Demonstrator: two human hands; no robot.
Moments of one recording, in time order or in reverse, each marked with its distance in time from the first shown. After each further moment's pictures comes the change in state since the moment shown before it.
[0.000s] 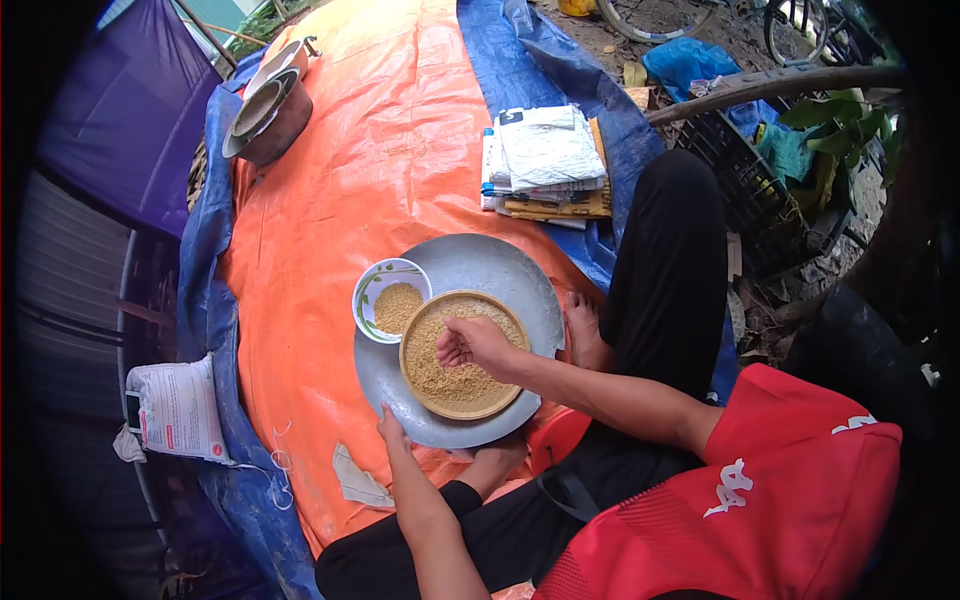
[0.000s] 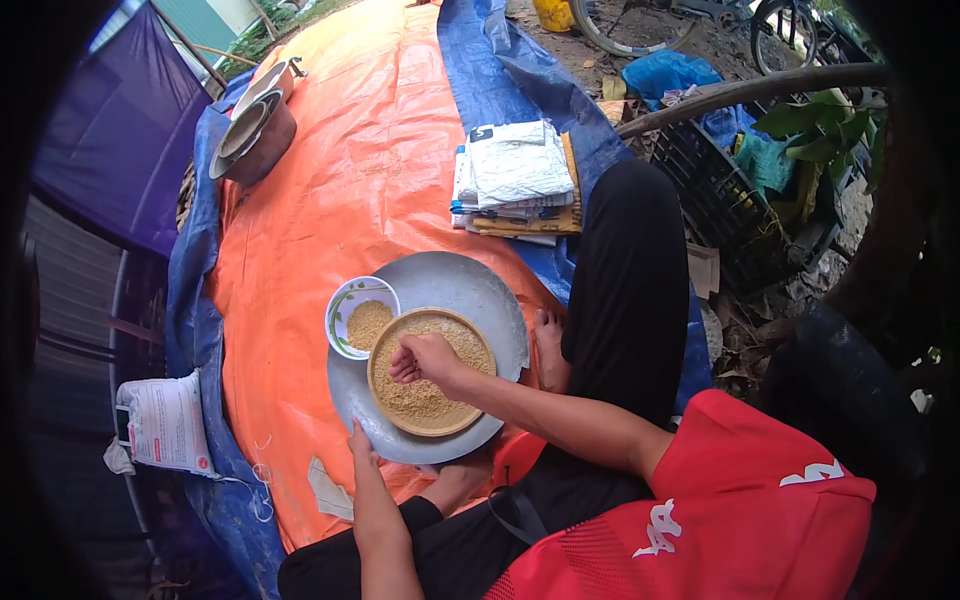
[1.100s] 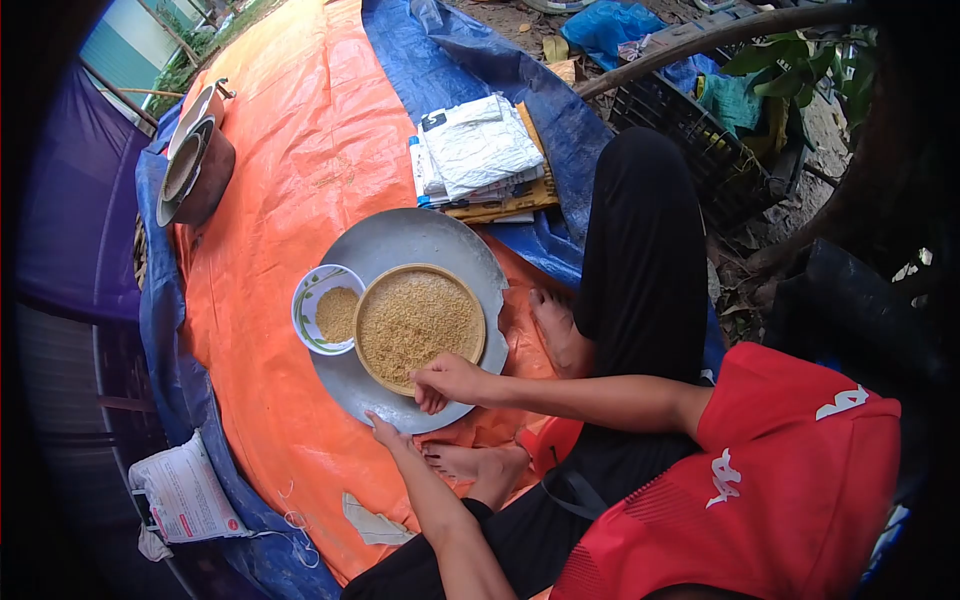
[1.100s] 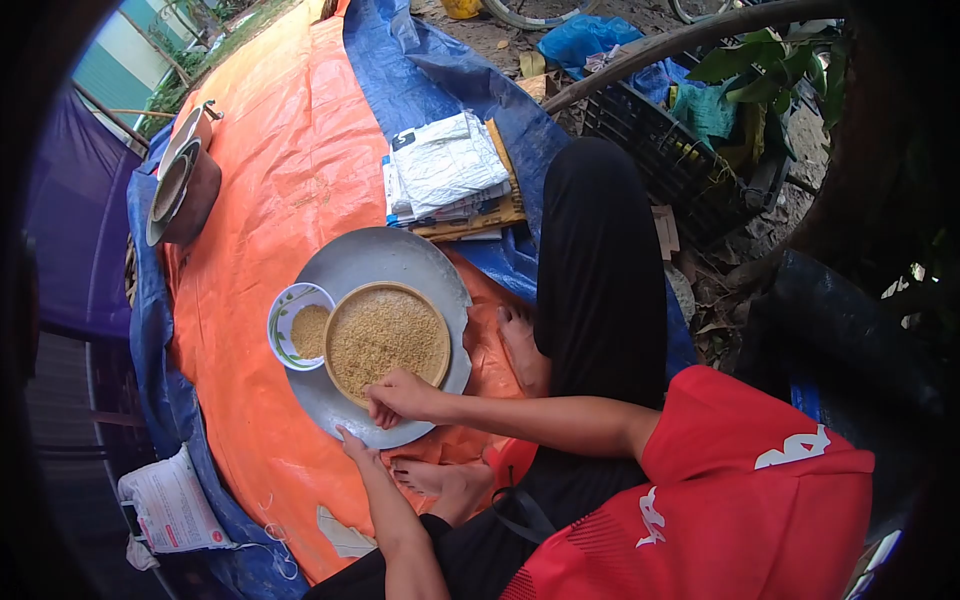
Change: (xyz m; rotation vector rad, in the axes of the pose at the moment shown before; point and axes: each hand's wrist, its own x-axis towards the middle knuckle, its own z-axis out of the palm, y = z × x) left_hand 0.014 0.018 0.085 -0.220 -0.053 0.034; right_hand 0.009 0.017 -0.010 -0.193 -0.051 -0.011
